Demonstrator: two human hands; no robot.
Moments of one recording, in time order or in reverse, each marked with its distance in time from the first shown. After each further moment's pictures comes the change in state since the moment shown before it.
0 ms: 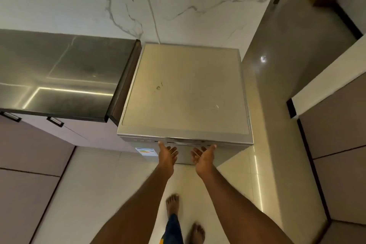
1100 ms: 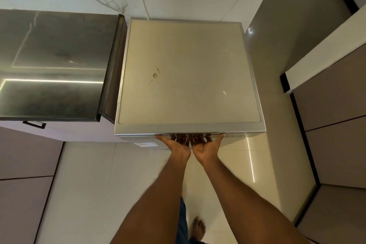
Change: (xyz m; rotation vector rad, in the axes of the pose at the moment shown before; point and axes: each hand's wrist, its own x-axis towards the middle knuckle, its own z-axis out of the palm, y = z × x) left_hand 0.079 0.001 0.023 -0.594 0.008 -0.152; right_hand 0.055 0.024 0.031 0.572 -0.151 0.031
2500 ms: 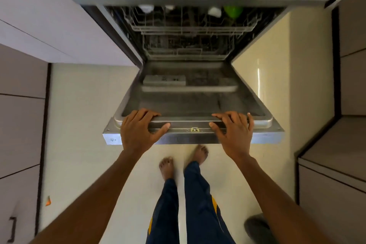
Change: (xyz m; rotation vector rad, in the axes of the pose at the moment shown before) left_hand 0.042 0.031 -0.357 2.080 -0.266 1.360; right_hand -0.033 0.006 -0.343 -2.315 -0.055 -1.140
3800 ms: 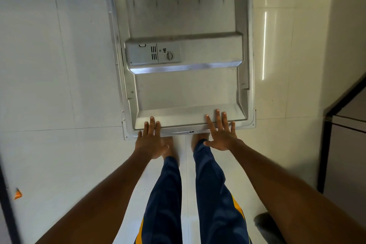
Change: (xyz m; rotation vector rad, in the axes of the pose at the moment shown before) left_hand -0.165 -0.131 0.333 0.206 -1.119 -0.158; right_hand -0.142 0.103 0.369 -0.131 -1.138 0.066
